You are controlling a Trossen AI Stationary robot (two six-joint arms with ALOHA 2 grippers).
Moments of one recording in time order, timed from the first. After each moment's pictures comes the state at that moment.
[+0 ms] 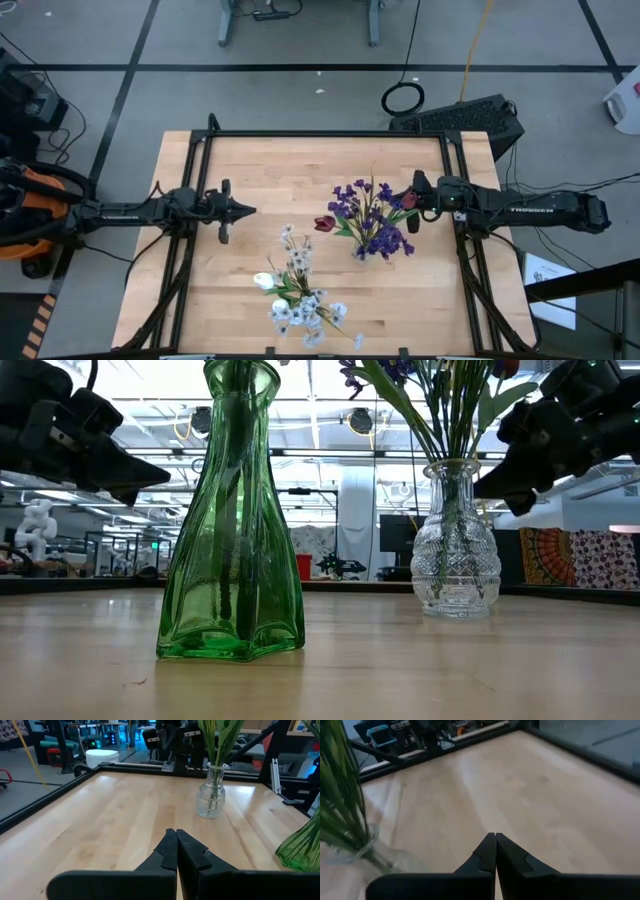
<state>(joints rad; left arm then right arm) 0.06 0.15 0.01 0.02 0.02 -0.04 -0.18 0.62 0.23 0.05 0.00 0.25</state>
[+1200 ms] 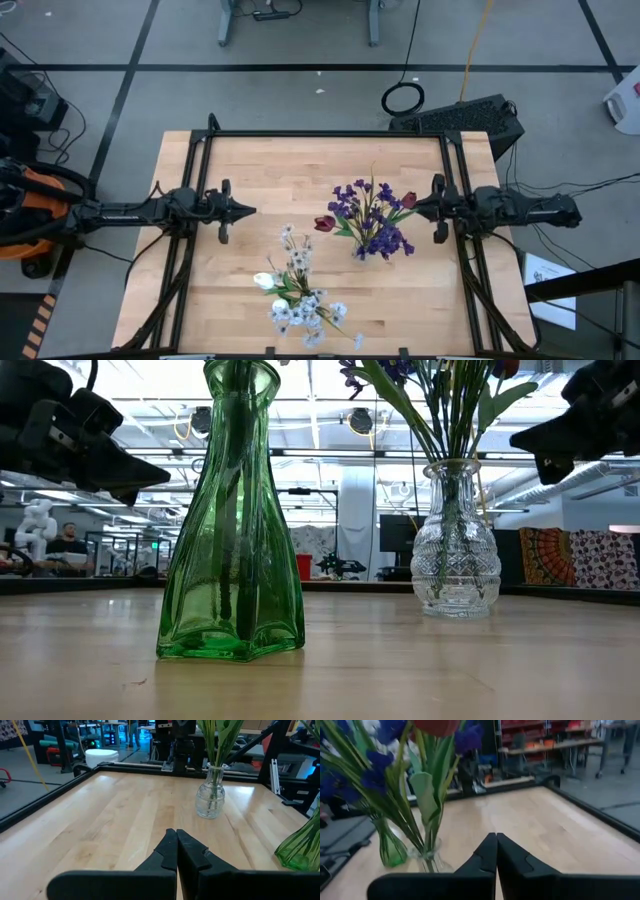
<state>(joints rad) 0.06 0.15 0.01 0.01 0.02 -0.05 0.09 0.07 0.19 -0.21 0.18 0.17</state>
